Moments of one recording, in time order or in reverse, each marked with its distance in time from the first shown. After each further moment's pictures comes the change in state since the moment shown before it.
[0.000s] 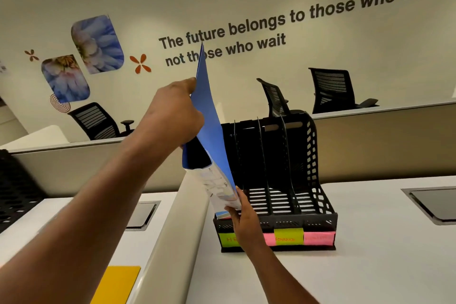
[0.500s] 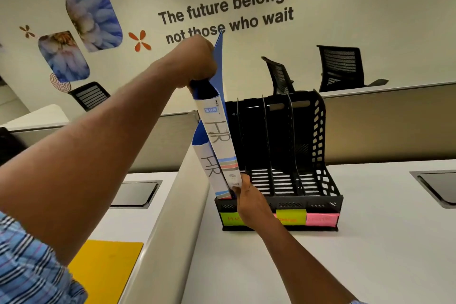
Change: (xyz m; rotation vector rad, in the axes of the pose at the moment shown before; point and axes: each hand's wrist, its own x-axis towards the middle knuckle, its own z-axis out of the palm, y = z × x) left_hand 0.083 0.007 0.030 0.177 -0.179 -0.009; right_hand 0.012 0.009 -0.012 -0.468 -0.226 0.059
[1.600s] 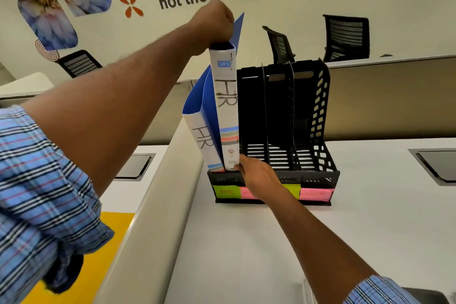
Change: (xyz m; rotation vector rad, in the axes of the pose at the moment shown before) left_hand 0.040 0.011 0.055 -0.135 0.011 0.102; right_hand 0.006 0.025 -0.024 -0.283 -0.070 -0.123
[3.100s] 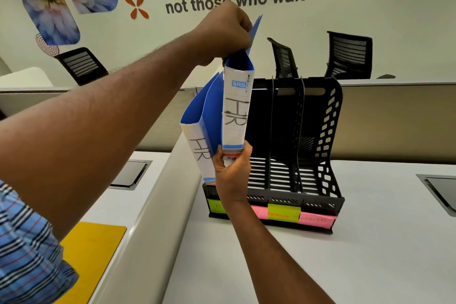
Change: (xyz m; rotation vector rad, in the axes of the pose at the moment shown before) left_hand -0.005 -0.013 -0.009 -0.180 -0.007 0.112; right_hand 0.043 -0.091 0.015 0.858 0.706 0.037
